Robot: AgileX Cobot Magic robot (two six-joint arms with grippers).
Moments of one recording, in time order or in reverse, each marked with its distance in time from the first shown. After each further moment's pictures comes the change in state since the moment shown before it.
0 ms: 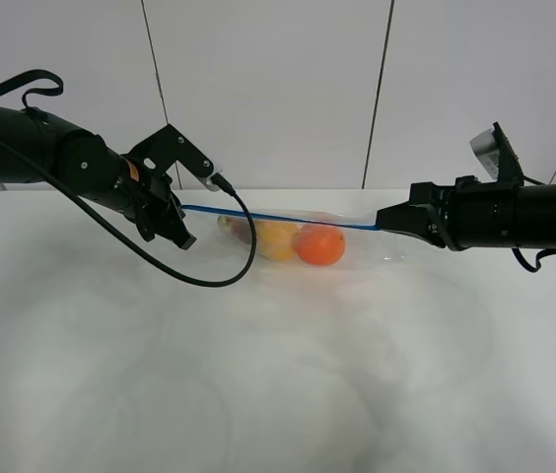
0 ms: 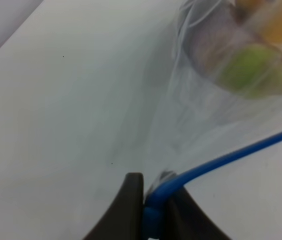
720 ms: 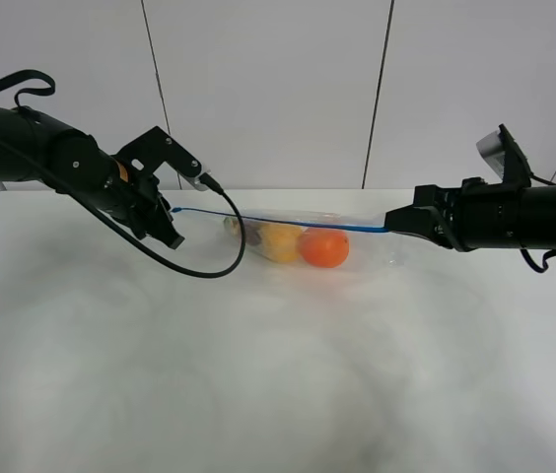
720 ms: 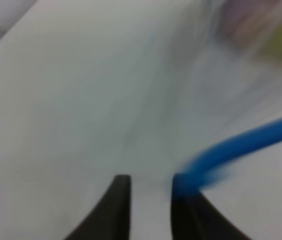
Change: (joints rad) left arm 0.033 0.000 0.003 0.036 0.037 -0.045; right arm -0.007 0.000 0.000 -0.016 -0.031 0.003
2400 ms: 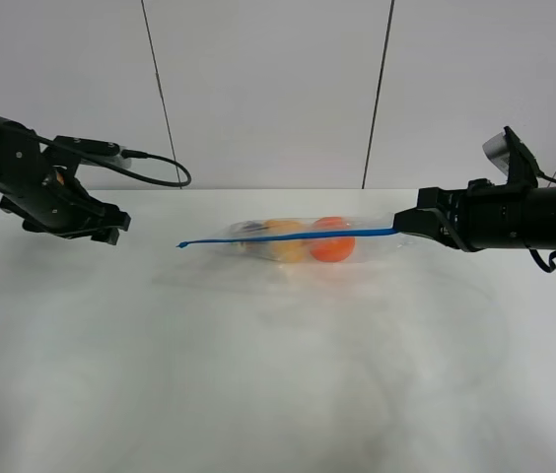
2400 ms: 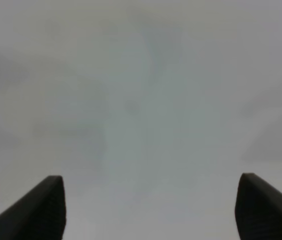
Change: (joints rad) left arm 0.221 0.000 0.003 0.010 0.169 -0.439; right arm -0.013 0.000 0.000 -0.017 -0.045 0.000
